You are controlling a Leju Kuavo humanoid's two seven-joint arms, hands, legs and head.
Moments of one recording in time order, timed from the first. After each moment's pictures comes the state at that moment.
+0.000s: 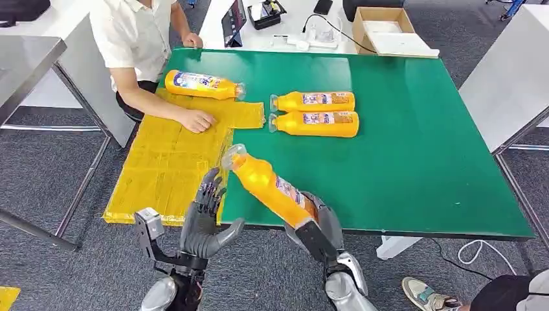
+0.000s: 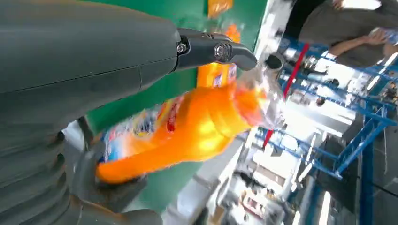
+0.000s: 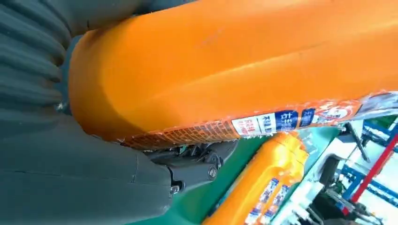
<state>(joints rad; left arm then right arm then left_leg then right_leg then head) 0.03 -0.17 -0.44 -1.45 0.26 -0.02 -0.31 -0.18 0.15 0.37 -0.95 0.57 -0.26 -0.48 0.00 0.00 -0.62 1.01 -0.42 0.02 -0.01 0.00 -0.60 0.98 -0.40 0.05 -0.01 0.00</state>
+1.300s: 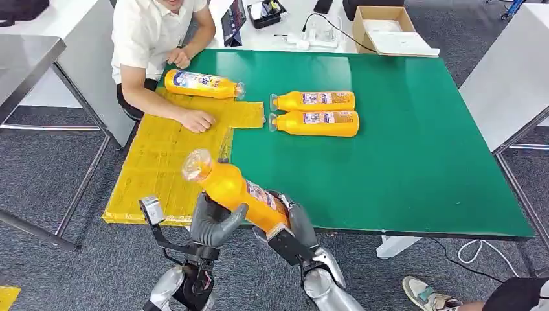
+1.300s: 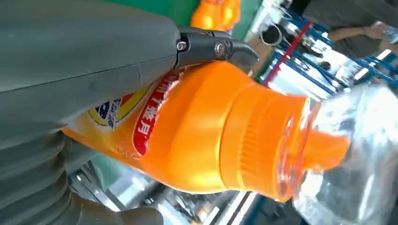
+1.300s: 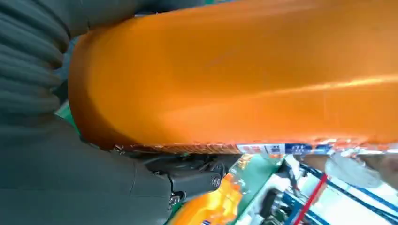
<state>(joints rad) -0.04 -0.18 -0.51 -1.42 0.49 -0.06 -0.33 -0.26 0.19 0.55 -0.86 0.50 -0.24 -0.58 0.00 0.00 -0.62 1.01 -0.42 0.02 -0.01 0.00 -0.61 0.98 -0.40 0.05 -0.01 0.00</state>
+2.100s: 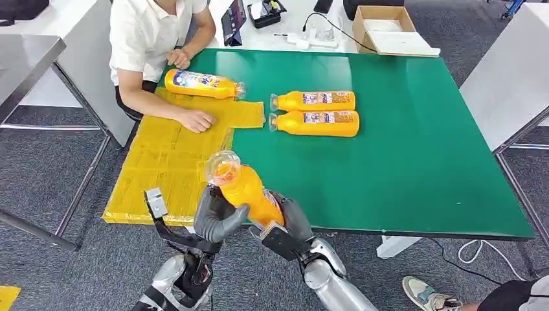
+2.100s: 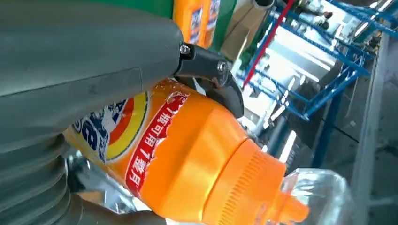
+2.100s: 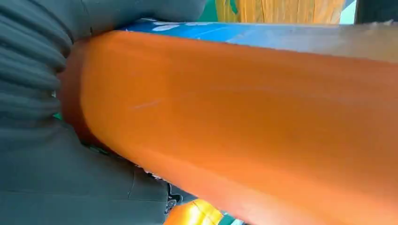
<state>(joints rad) -0.12 -0.17 -0.52 -1.31 0.40 -0.19 -0.35 -0.33 0.17 0.63 -0.80 0.51 -0.18 -0.59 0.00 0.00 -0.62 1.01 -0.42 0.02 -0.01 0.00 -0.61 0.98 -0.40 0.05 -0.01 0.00</state>
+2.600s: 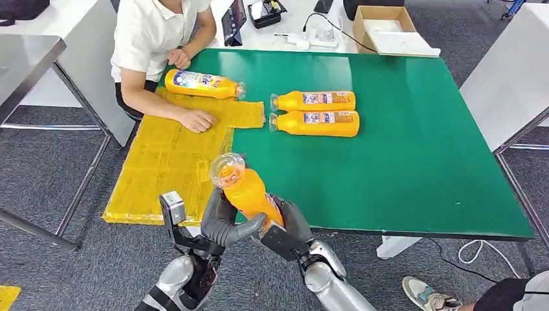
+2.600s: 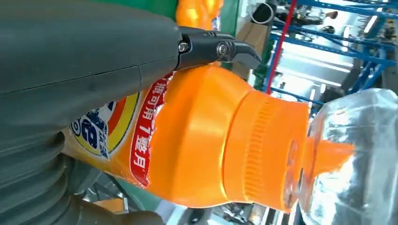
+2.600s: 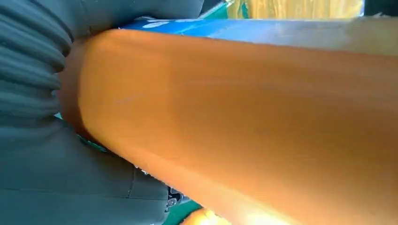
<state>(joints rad) -0.13 -0.16 -0.56 -1.31 0.21 -0.10 -0.33 -0.31 0.16 0.63 -0.84 0.52 -0.16 -0.50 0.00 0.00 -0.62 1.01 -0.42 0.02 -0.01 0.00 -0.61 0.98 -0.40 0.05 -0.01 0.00</state>
